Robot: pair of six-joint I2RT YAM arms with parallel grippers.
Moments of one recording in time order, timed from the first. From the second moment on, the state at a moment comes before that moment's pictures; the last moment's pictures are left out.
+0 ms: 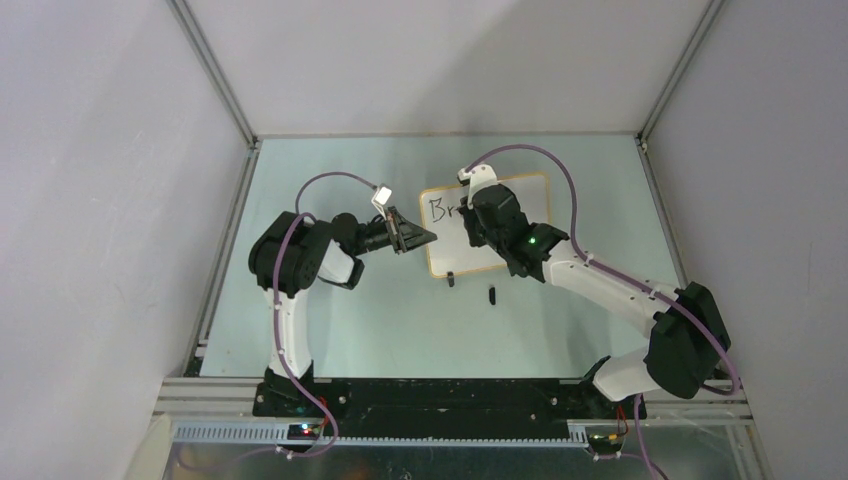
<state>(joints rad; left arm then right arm) -0.32 2.09 0.72 1.49 0.94 -0.84 0.76 1.43 1.10 -0.21 0.30 0.15</state>
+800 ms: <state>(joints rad) -0.32 2.09 0.72 1.49 0.94 -0.84 0.76 1.43 1.10 -0.27 0.33 0.15</state>
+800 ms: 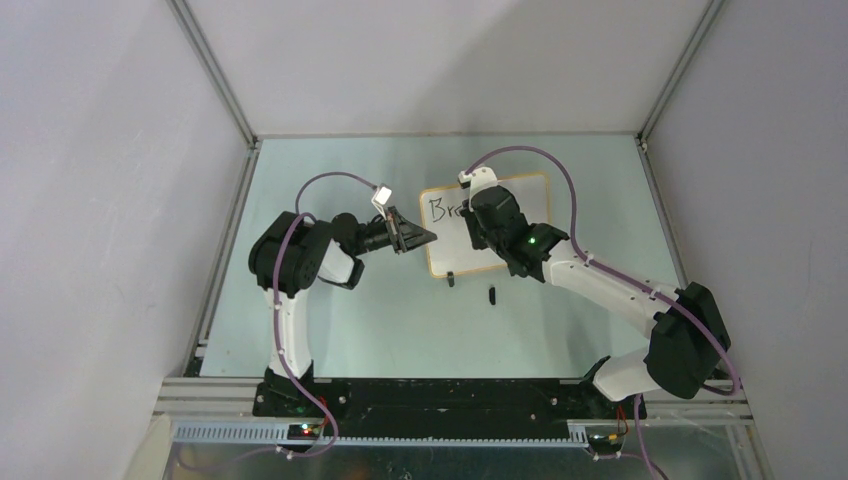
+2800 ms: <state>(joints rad) -0.32 2.09 0.71 1.49 0.93 -0.83 0.76 1.42 1.10 -0.28 0.36 0.17</state>
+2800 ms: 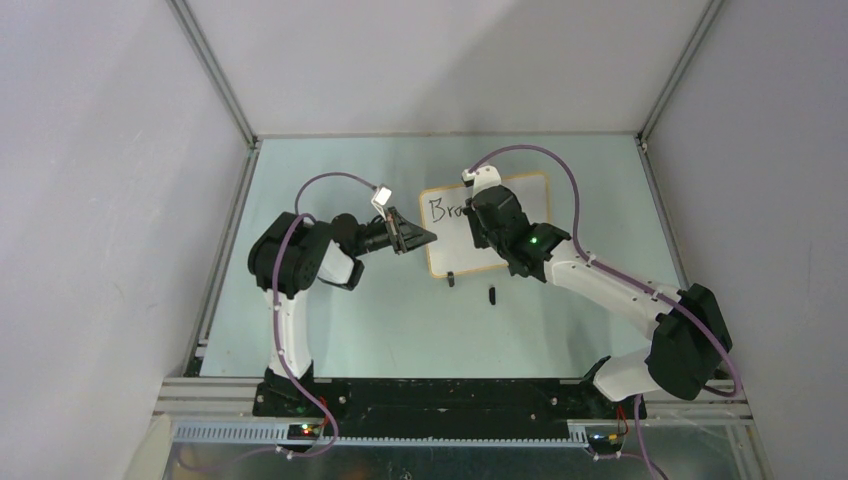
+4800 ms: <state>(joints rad) -0.32 2.08 0.69 1.49 0.92 -0.83 0.76 1.24 0.88 -0.06 0.39 0.14</state>
